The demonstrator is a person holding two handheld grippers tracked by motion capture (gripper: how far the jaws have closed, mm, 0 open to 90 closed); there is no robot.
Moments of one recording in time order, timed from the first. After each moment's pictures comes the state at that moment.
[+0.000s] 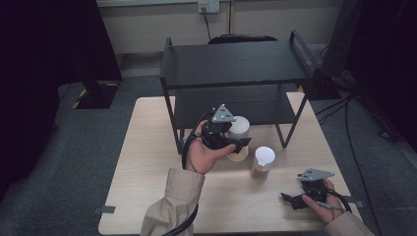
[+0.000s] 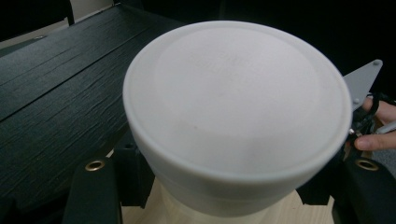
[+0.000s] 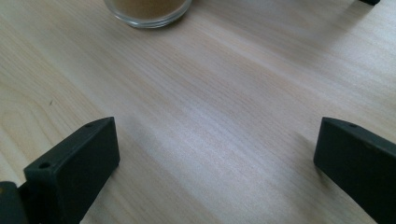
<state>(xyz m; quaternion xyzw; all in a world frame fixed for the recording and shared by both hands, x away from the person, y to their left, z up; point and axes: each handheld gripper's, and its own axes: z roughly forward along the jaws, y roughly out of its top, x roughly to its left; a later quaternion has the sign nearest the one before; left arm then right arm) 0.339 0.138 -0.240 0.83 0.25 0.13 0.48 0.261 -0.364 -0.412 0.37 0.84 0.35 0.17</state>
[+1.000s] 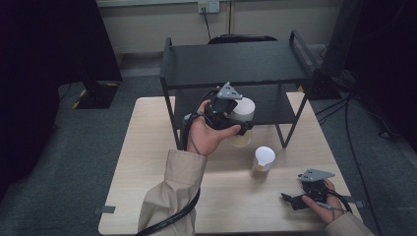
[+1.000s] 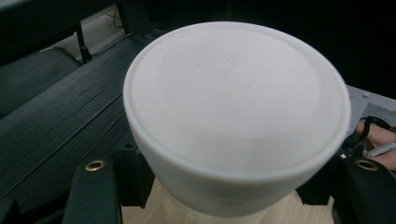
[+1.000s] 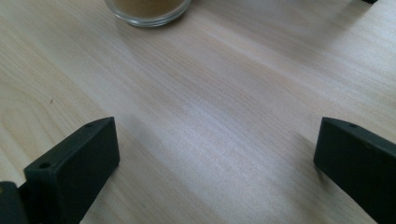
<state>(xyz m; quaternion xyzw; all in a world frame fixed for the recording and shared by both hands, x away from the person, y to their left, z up) 0.349 0.128 -0.182 0.84 0.24 0.14 0.47 0.260 -0.365 -0.412 0.37 0.84 0.35 0.17</state>
